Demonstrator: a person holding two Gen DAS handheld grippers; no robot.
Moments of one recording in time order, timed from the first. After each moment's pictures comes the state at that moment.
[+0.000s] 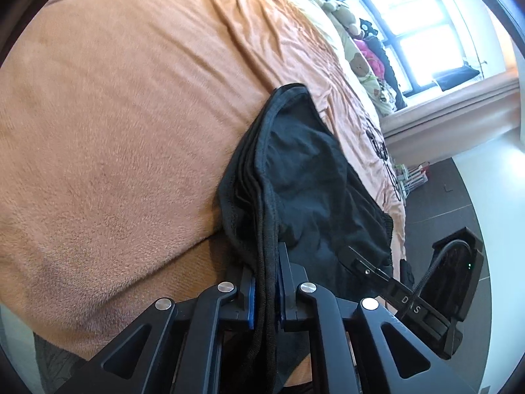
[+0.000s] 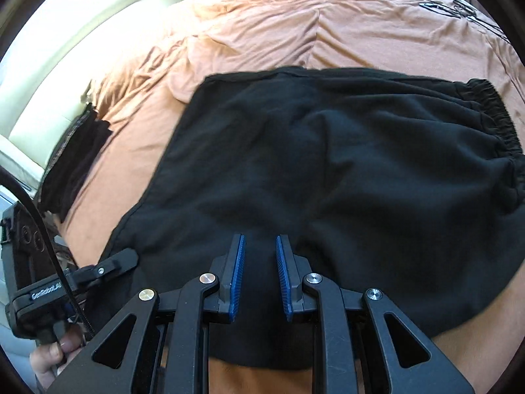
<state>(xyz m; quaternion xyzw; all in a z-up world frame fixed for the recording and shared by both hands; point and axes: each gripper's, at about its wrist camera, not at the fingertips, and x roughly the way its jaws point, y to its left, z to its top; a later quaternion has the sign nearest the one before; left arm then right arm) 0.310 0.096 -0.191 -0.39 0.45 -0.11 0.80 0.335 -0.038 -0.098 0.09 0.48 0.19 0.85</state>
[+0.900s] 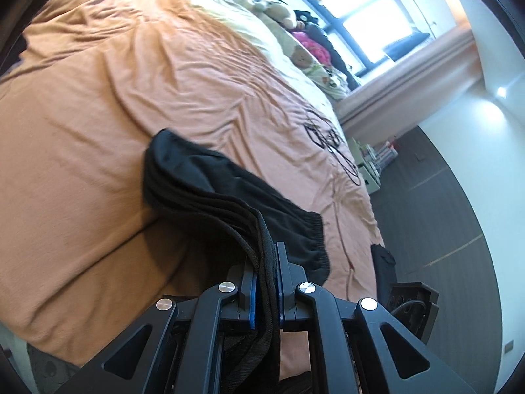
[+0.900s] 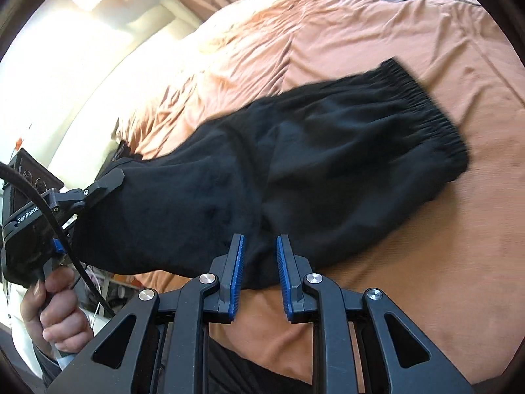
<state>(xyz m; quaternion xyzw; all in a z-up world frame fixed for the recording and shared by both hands) 0.339 0.009 -0.090 -0.32 0.41 -0.19 0.83 0.282 -0.159 -0.072 0.20 0.44 0.21 0.85</state>
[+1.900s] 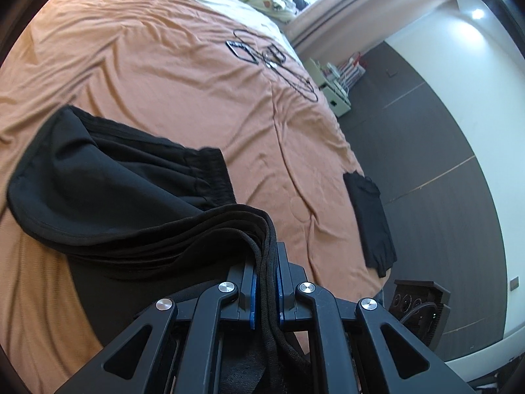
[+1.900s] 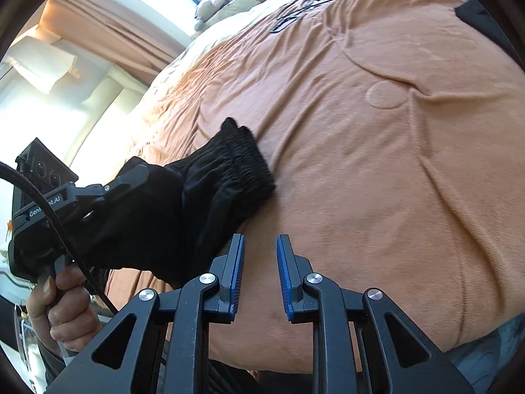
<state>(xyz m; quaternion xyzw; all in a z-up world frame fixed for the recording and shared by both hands) 0.395 -0.182 -0.112 -0.21 0.50 -0.31 0.78 0.215 -0.303 -0.078 0.31 0.40 0.11 0.86</state>
